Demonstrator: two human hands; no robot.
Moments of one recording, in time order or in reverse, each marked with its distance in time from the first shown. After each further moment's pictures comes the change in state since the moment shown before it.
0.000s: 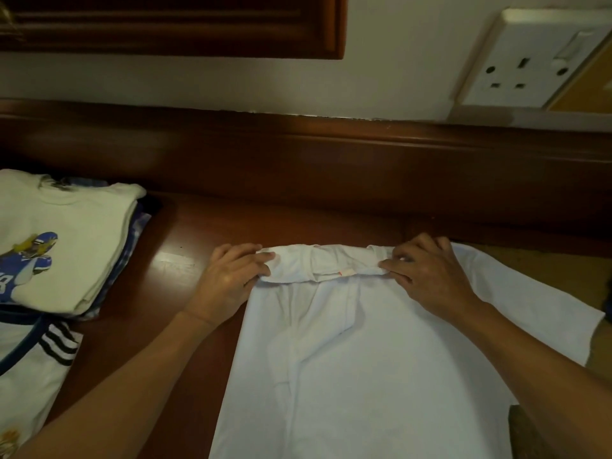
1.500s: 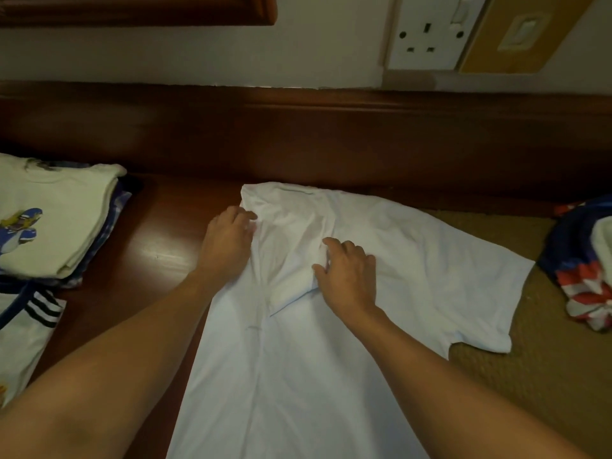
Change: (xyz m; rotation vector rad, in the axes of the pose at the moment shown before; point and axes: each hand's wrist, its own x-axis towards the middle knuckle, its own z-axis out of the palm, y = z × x) left_hand 0.033 0.060 0.019 -0.037 -0.058 -0.474; right_hand -0.019 -0.123 -0.004 0.249 -0.097 0.620
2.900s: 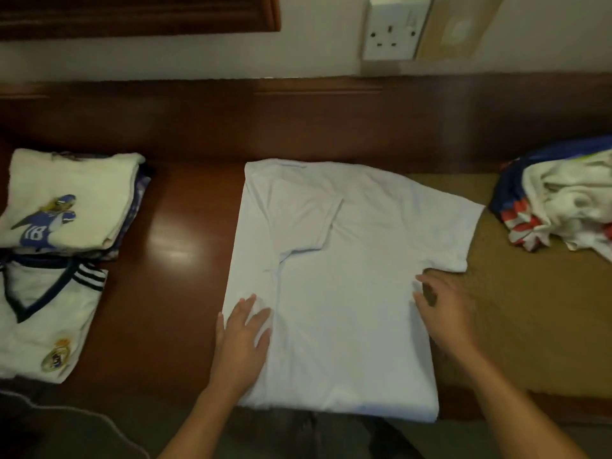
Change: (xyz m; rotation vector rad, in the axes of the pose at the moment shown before) left_hand -0.273 0.034 -0.033 -0.136 -0.333 -0.158; right_hand -0.188 0.129 -0.068 0.200 0.020 0.336
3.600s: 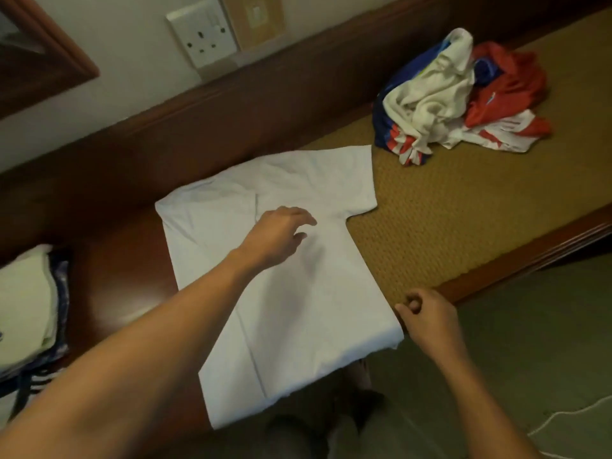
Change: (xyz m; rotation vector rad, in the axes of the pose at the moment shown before) left_hand 0.141 0.224 -0.040 0.346 -0.274 0.879; right_hand -0.151 0.025 -0.012 0.206 0.070 0.564
